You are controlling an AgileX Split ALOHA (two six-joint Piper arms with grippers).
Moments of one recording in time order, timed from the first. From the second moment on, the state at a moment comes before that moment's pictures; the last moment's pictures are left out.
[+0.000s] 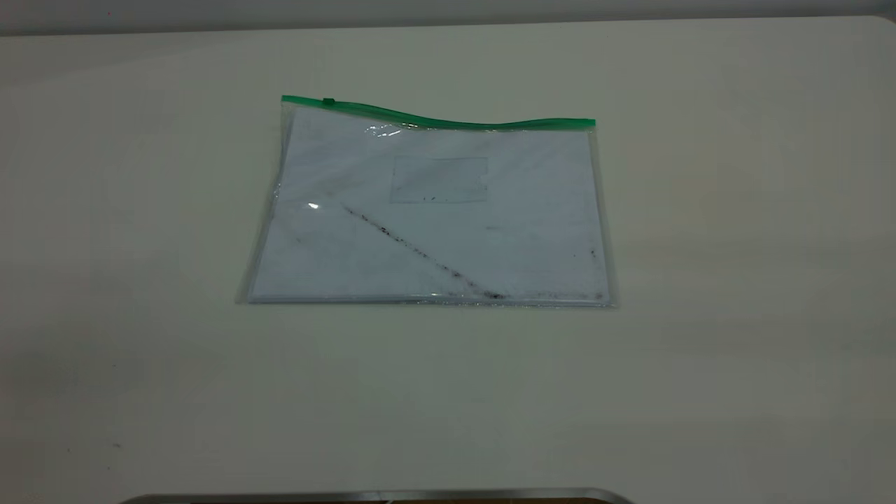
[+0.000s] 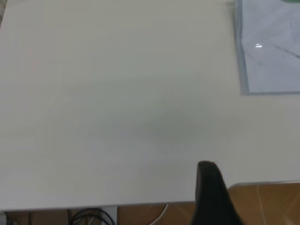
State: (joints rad) left arm -0.01 -0.01 -0.49 -0.01 1.14 0.02; right arm 0.02 0.00 -0.48 0.07 1.12 -0.01
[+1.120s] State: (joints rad) left arm -0.01 1.24 -0.74 -0.46 0.51 0.35; right arm 0.20 1.18 -0.51 1.33 0.56 -1.27
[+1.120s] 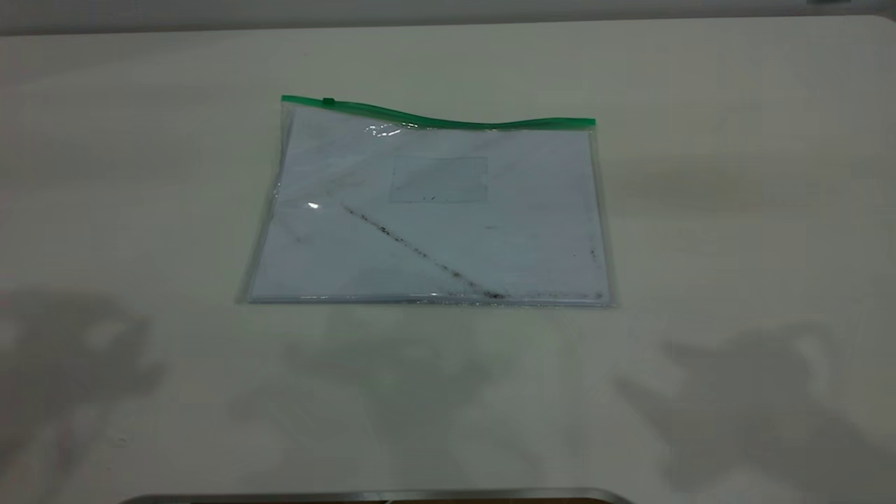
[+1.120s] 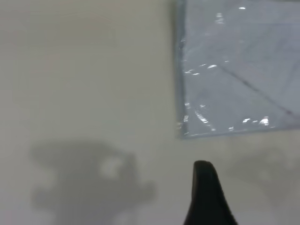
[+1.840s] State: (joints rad) left arm -0.01 1.62 -0.82 -0.69 0.37 0.65; right arm 0.25 1.73 -0.96 1.02 0.52 -1.05
